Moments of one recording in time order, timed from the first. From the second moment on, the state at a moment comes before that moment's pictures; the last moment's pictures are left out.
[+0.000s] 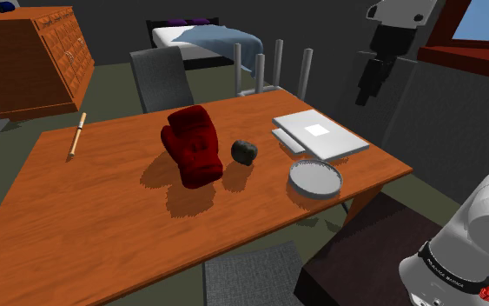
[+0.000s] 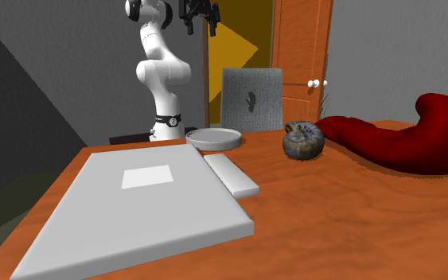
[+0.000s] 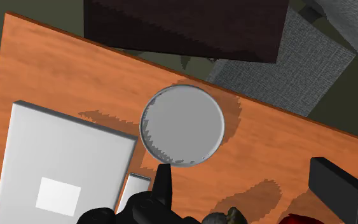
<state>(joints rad) 0.02 -0.75 0.00 -2.30 0.06 1.59 -0.14</state>
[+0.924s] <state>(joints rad) 0.04 -0.30 -0.02 -2.18 0.22 1.82 -0.11</state>
